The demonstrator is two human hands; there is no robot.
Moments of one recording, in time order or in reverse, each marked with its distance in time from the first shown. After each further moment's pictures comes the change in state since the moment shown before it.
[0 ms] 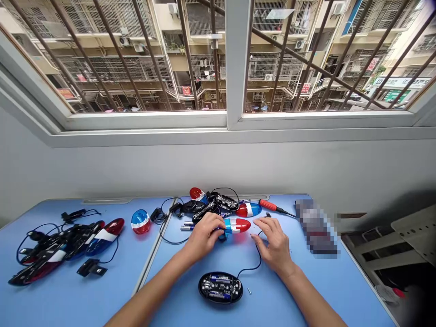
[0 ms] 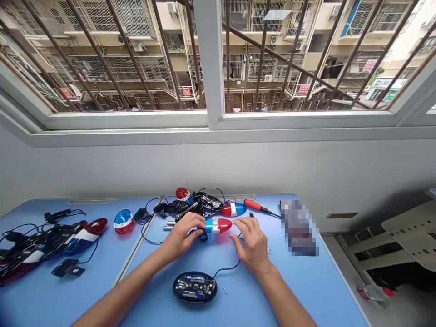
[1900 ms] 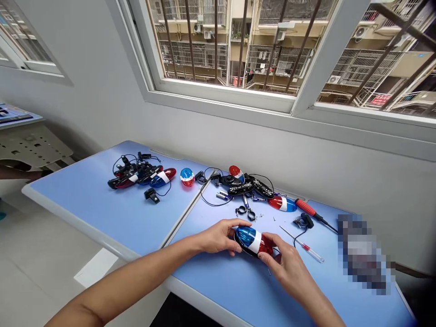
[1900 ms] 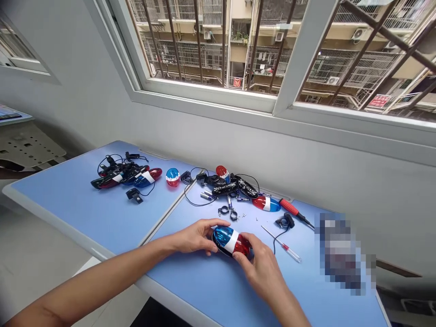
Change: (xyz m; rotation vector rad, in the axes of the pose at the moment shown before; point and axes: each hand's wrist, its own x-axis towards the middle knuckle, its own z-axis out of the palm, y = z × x) left_hand -0.080 0.008 0.007 -0.886 -0.164 -0.500; right_hand -0.008 -0.063 -0.007 0.264 -0.796 0.360
